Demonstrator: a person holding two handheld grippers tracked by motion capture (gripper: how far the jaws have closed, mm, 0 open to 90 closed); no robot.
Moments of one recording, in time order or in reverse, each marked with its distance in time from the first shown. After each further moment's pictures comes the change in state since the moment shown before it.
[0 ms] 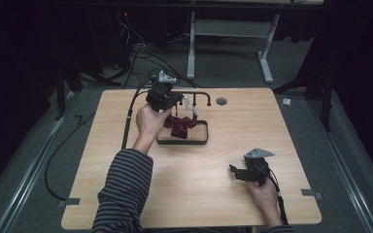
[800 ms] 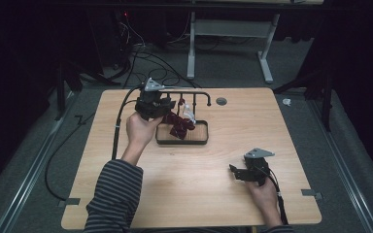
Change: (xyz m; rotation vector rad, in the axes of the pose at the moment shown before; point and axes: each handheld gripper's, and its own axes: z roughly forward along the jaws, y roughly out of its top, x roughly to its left) left arm 0.004 -0.028 -0.035 -0.047 -0.023 -0.015; right arm 0.000 0.000 0.000 0.000 0.000 0.001
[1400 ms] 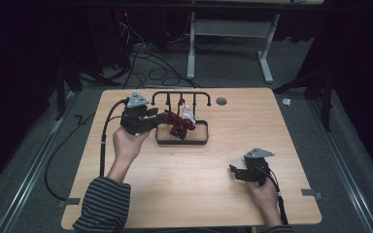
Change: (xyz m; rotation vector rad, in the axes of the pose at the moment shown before) left arm 0.002 -0.038 -0.037 -0.026 0.013 -0.017; right arm 0.000 0.000 0.000 0.000 0.000 0.000
